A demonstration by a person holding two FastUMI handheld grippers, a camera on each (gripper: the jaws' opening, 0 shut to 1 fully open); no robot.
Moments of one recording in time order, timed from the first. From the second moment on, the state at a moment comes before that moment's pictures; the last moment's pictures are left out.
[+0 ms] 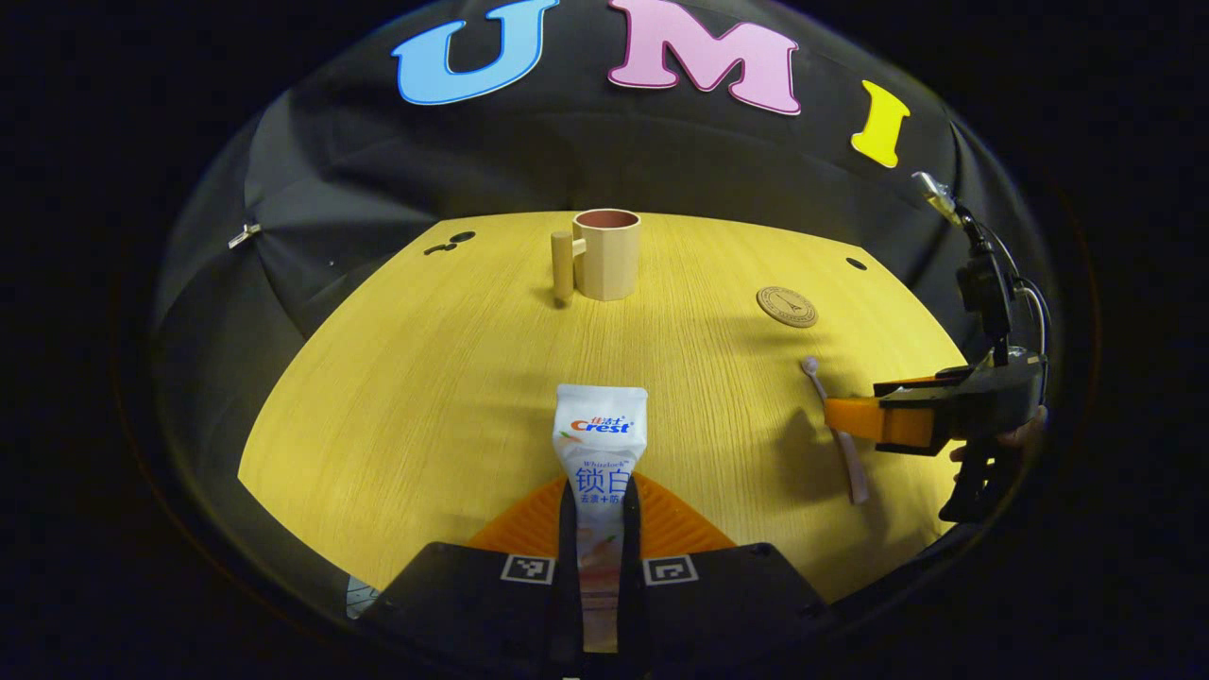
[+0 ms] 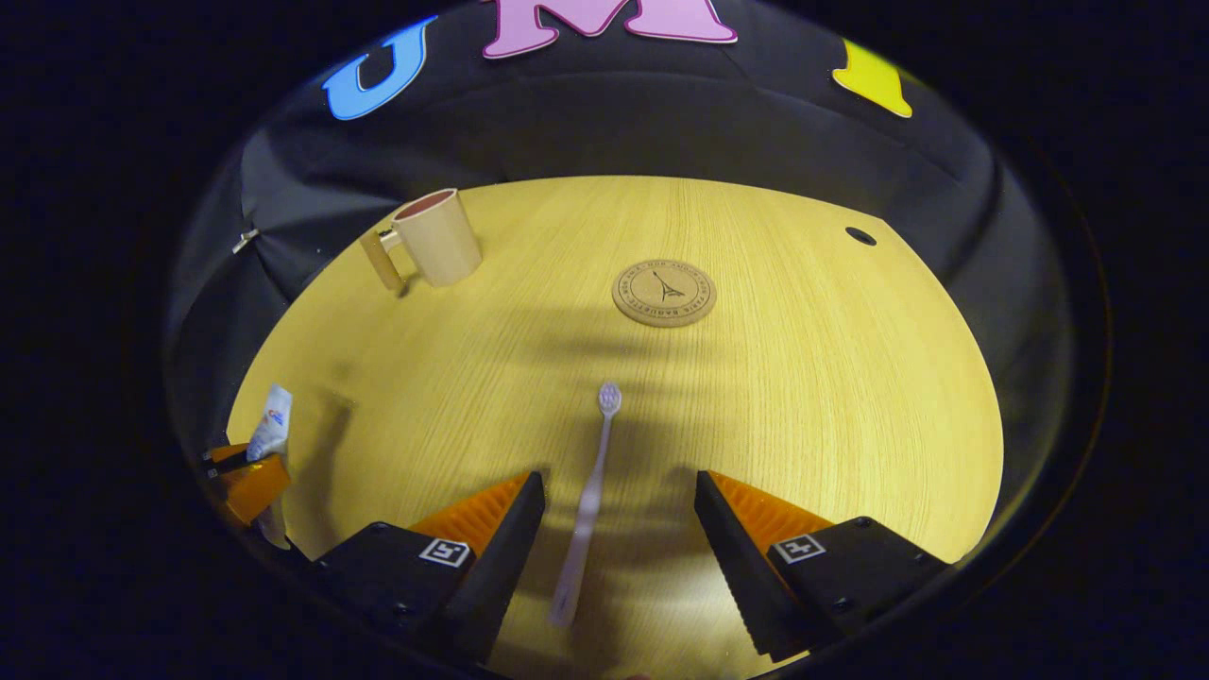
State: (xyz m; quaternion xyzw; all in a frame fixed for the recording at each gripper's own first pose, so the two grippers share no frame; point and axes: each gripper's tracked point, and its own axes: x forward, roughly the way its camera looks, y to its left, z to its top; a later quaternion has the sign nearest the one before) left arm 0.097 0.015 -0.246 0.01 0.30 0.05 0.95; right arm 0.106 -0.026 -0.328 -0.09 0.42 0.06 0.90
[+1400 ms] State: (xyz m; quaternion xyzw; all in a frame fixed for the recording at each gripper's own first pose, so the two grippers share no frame) left arm 0.091 0.025 -0.250 -0.05 0.31 0.07 0.95; right arm 0.095 -0.031 -0.319 -0.06 0.44 0.11 0.89
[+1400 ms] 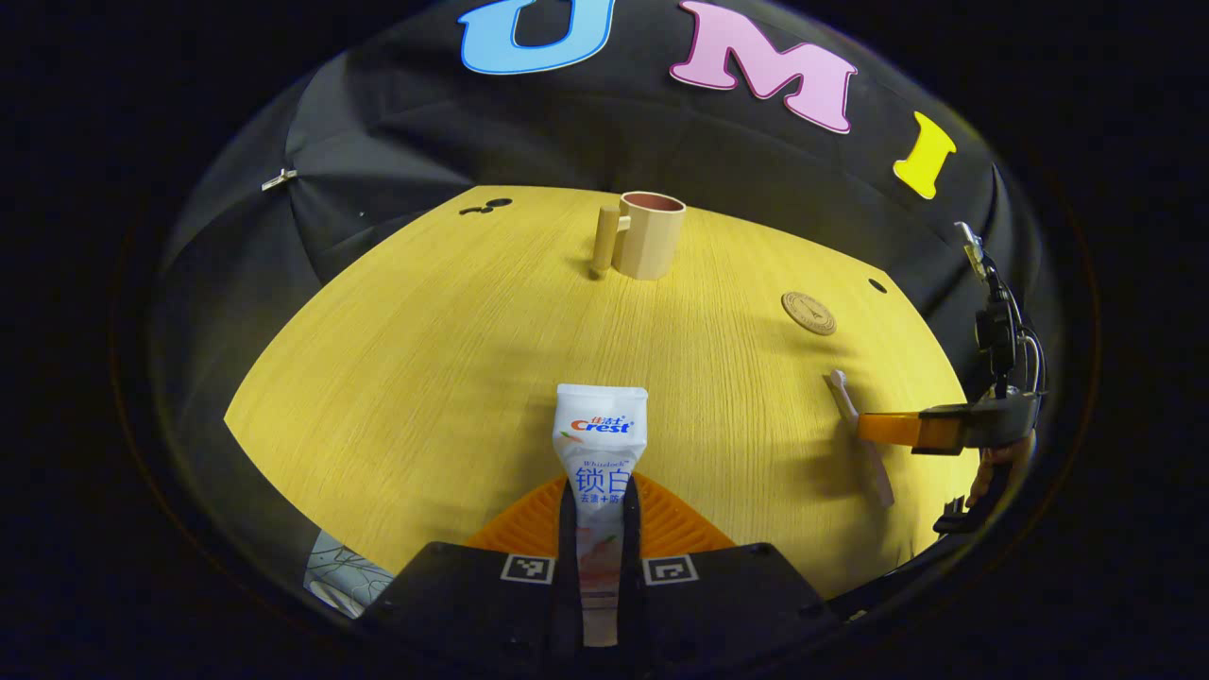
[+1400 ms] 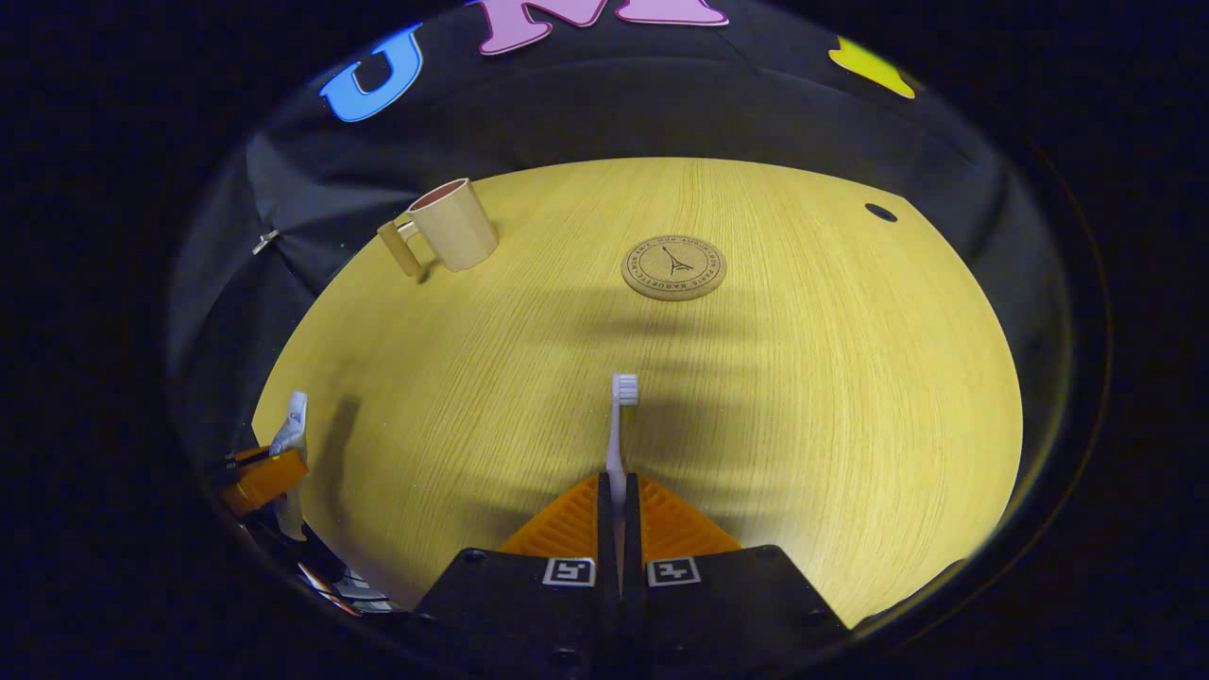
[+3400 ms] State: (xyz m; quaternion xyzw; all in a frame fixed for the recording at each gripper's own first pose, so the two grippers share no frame) left arm 0.451 0.036 -0.045 -0.12 -0.04 0.01 0.99; right arm 0.156 -0.040 -0.245 -0.01 0.37 0.16 0.91
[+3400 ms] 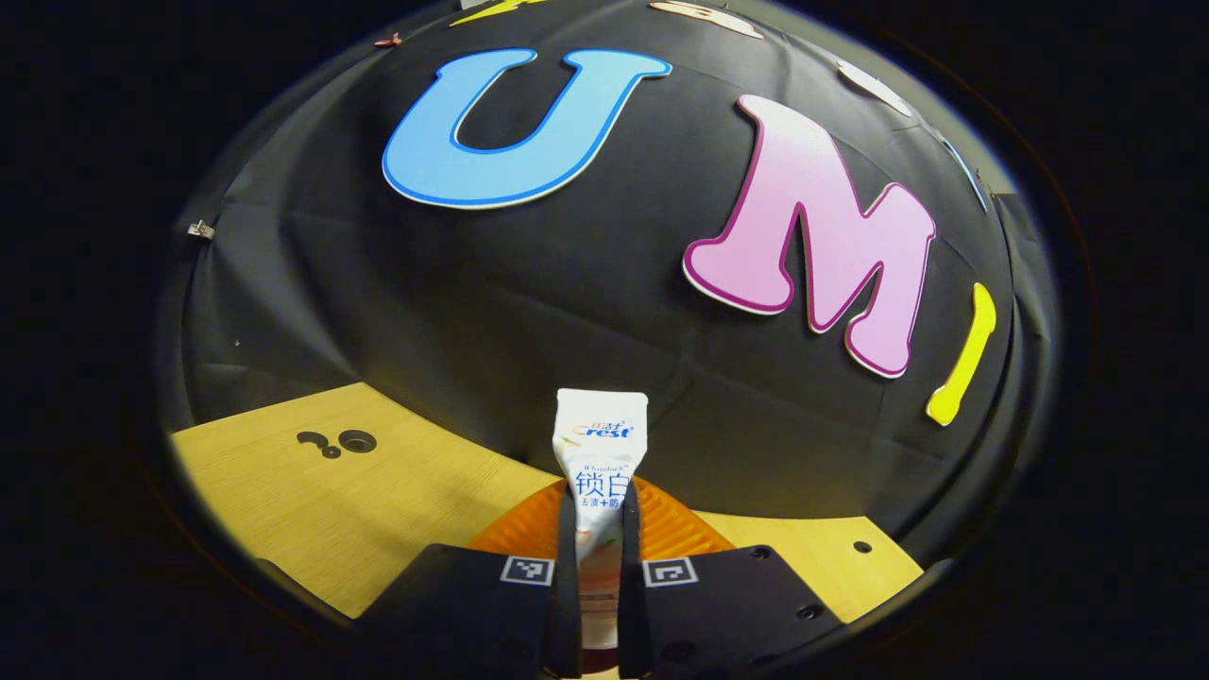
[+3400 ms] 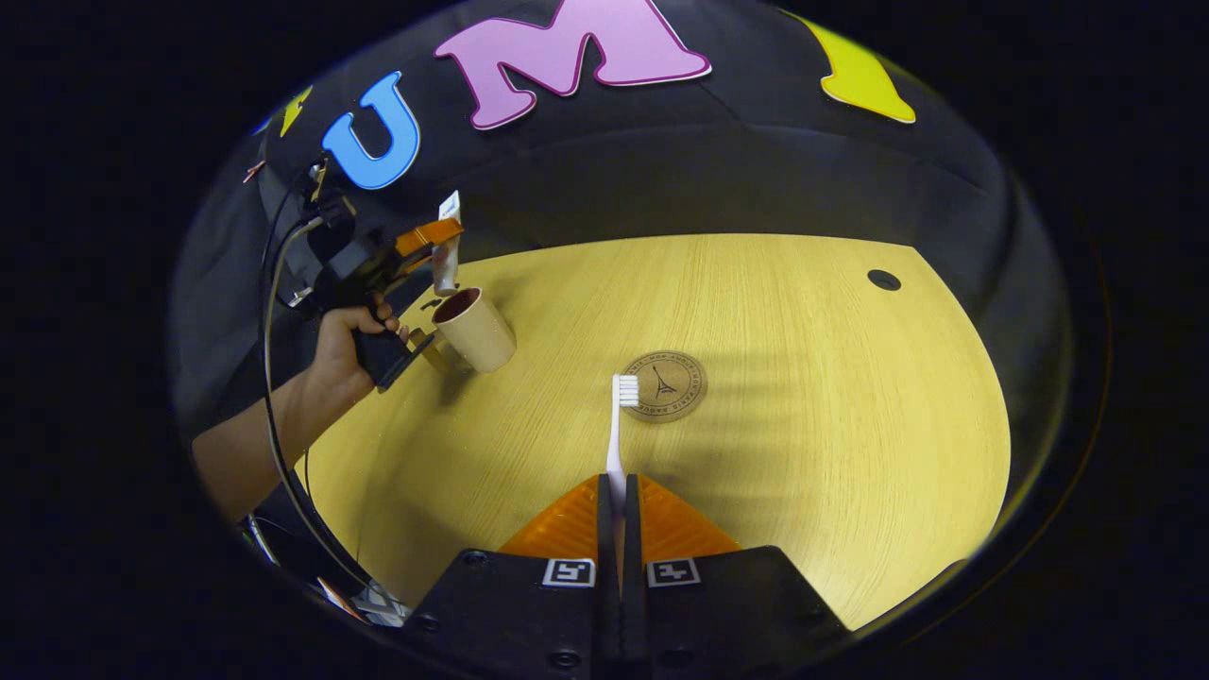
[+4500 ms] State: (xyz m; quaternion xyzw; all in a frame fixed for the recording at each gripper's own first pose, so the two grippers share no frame) left arm 0.283 0.048 -0.106 -0.09 0.05 0.06 0.99; right arm 0.215 0.040 -0.220 0.02 0.31 0.22 0.93
